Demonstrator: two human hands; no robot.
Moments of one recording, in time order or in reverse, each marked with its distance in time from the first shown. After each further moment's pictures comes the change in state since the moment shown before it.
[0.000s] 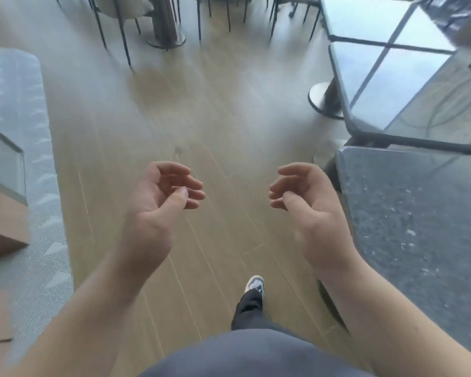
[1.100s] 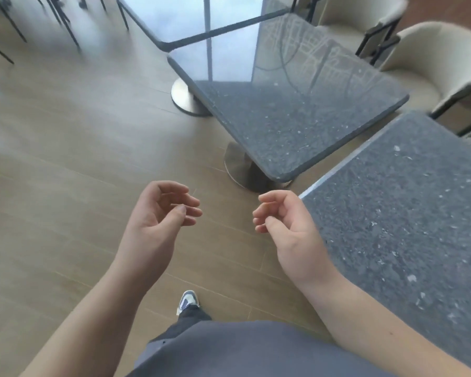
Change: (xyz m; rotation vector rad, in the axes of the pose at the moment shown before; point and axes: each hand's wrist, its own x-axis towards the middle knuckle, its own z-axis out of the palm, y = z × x) left_hand 0.576 -0.129 0.293 0.001 -0.720 -0.191; right_hand 0.467 0.112 -0.146 0.009 0.673 0.169
